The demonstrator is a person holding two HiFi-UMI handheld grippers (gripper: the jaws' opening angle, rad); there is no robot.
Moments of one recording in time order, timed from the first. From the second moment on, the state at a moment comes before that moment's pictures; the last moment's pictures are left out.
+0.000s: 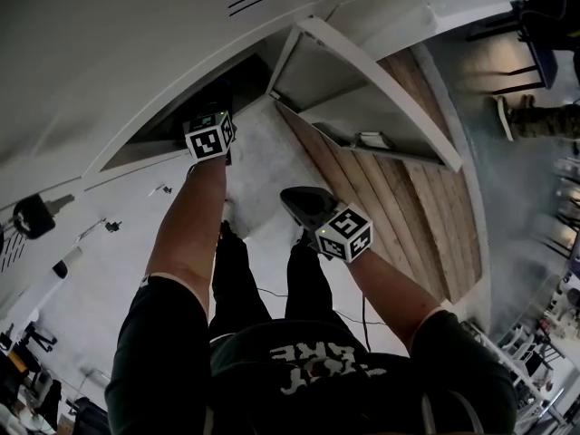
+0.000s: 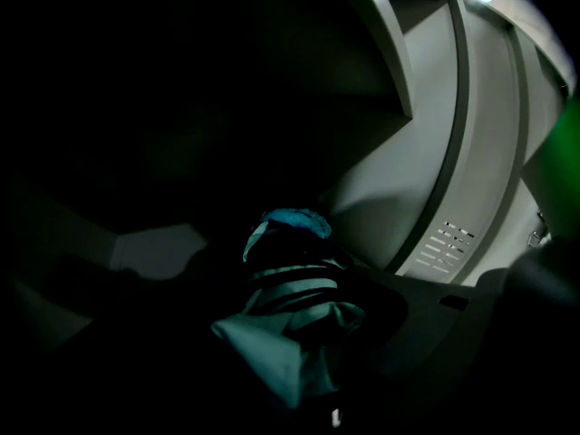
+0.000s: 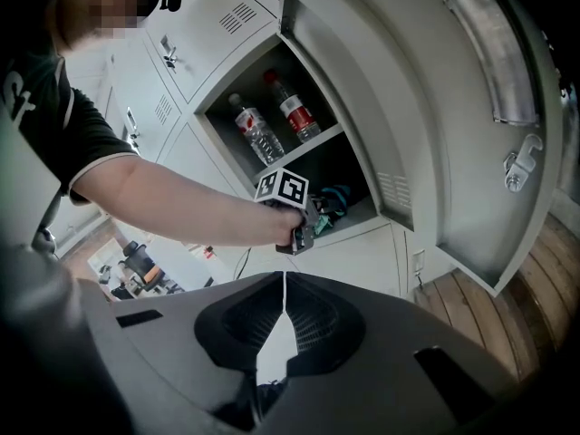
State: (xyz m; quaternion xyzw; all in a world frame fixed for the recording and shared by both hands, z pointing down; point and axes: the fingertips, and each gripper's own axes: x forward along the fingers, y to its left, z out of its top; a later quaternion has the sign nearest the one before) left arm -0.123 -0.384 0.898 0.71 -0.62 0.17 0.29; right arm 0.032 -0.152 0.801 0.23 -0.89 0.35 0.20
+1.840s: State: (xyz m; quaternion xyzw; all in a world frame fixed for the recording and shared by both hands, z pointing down) left arm -0.119 -0.327 0.911 0.68 -0.62 0.15 0.36; right arm 0.029 -0.124 0.791 0.22 -0.89 0.36 0.20
